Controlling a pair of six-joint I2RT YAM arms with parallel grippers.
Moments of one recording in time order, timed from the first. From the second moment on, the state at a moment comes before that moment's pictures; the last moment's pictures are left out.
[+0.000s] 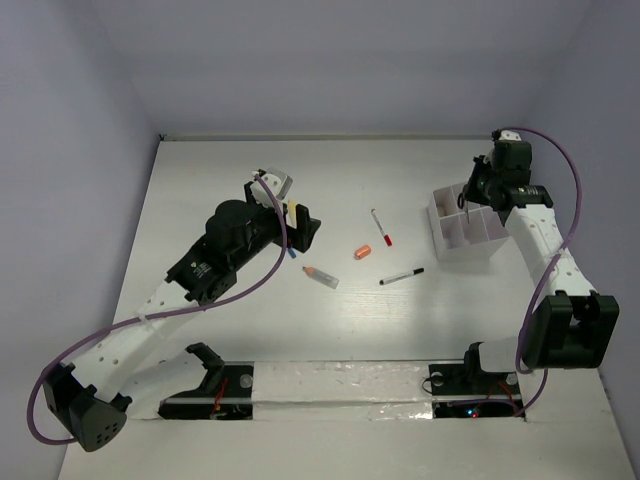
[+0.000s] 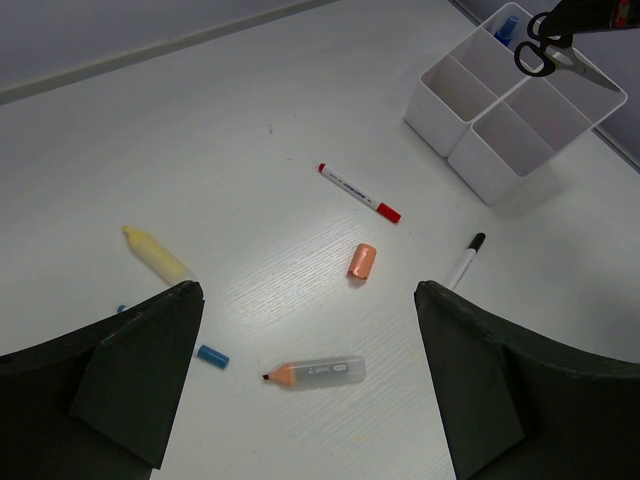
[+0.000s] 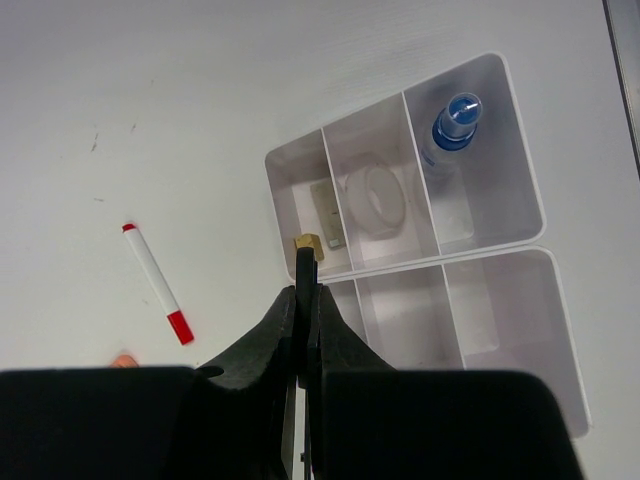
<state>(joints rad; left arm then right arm) -0.69 0.95 0.91 -0.16 -0.02 -0.17 -0.03 1.38 1.23 -0.49 0.03 0.23</state>
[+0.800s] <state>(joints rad) -0.69 0.95 0.91 -0.16 -0.02 -0.17 -0.03 1.37 1.23 -0.49 0.07 0.23</state>
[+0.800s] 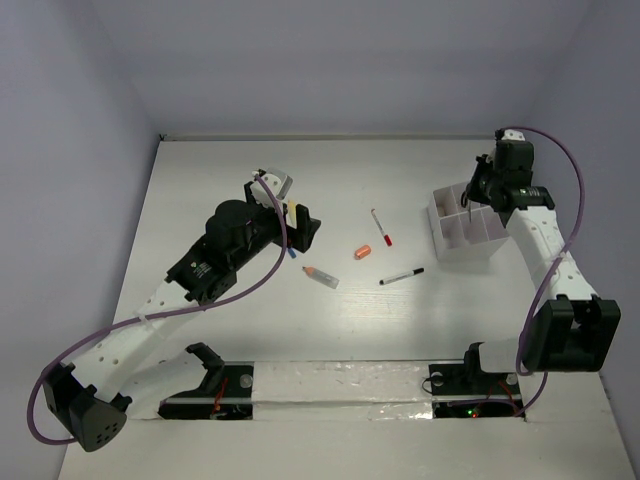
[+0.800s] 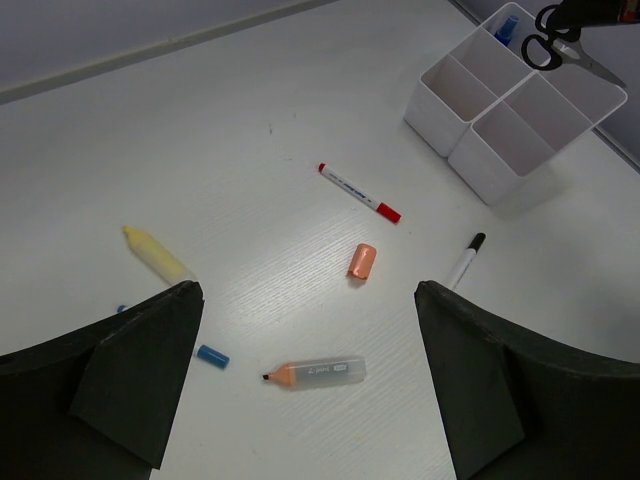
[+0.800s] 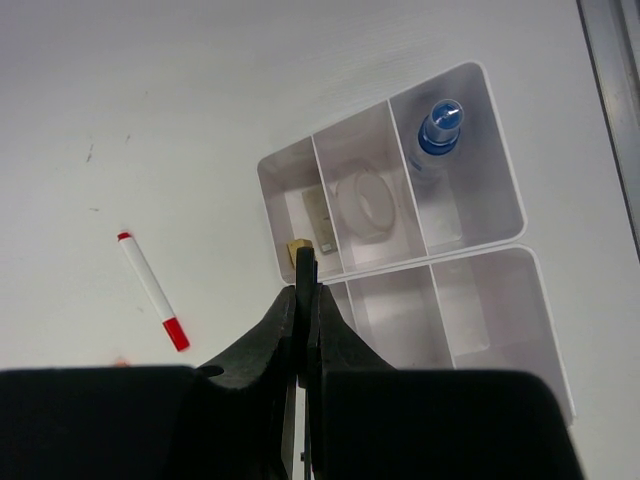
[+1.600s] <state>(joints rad) -0.69 0.94 0.91 -0.16 -0.01 -0.17 -0.03 1.20 0.98 -0.21 0.49 0.23</state>
